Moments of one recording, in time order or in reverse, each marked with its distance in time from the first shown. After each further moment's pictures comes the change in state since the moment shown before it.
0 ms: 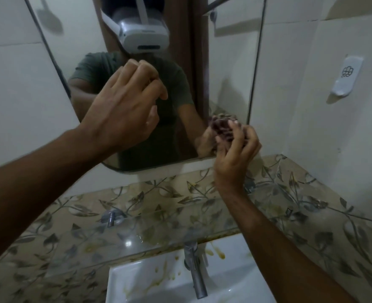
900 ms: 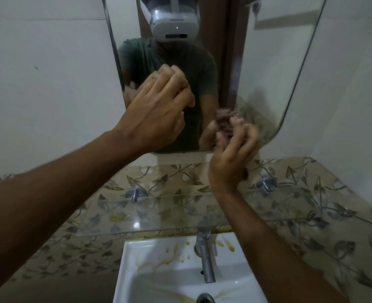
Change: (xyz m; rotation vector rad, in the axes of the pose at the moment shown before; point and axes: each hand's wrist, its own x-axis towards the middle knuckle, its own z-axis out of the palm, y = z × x) left_hand -0.046 0.007 0.009 -0.020 0.004 -0.078; right_hand -0.031 -0.066 0.009 0.006 -0.043 0.042
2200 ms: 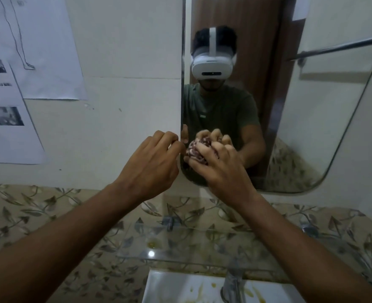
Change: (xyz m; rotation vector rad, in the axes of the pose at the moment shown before) left_hand -0.085 -0.051 -0.026 0.037 -0.097 -0.239; right_hand 0.039 -0.082 0.013 -0.068 -0.423 -1.100
